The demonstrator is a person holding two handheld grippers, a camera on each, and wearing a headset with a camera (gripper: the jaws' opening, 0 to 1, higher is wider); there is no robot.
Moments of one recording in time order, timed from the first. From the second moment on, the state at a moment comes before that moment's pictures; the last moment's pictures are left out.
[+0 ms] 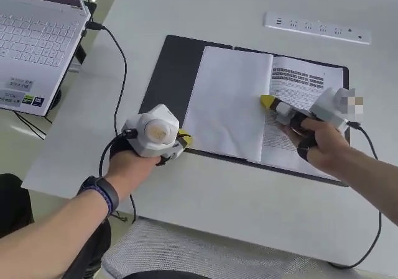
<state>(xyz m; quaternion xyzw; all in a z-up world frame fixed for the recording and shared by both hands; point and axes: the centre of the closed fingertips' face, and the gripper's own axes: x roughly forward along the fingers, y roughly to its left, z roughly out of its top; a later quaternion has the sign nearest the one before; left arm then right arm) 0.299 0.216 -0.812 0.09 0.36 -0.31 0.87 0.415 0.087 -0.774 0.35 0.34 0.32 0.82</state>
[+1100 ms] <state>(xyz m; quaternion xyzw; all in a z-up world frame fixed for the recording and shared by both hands) 0.298 0.215 -0.807 0.07 0.36 -0.31 0.88 0.539 0.067 -0.805 0.42 0.29 0.23 0.83</state>
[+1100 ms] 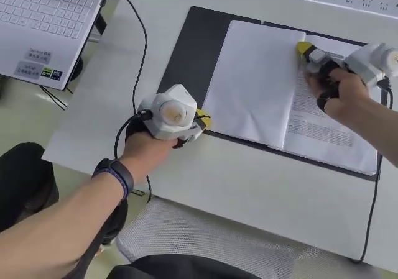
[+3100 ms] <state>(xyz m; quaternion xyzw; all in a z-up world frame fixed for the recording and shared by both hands) 0.297 0.215 -0.805 0.05 0.36 -0.30 0.88 0.400 0.084 -0.788 0.38 0.33 0.37 0.78</state>
